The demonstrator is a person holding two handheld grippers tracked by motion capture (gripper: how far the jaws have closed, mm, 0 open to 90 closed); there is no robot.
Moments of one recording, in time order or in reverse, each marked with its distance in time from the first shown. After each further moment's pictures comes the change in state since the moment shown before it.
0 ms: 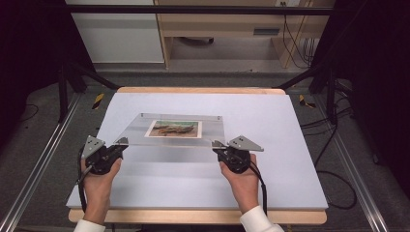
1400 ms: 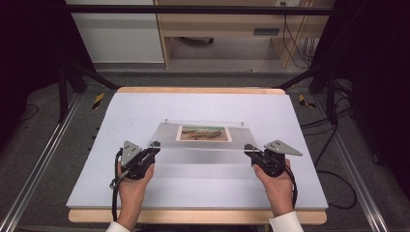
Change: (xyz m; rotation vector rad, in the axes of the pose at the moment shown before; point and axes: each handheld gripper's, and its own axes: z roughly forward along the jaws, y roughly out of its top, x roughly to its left) left arm -0.082 -0.012 0.030 -0.011 -0.082 0.032; right arm -0.074 -0.021 -0.052 0.017 -0.064 0.057
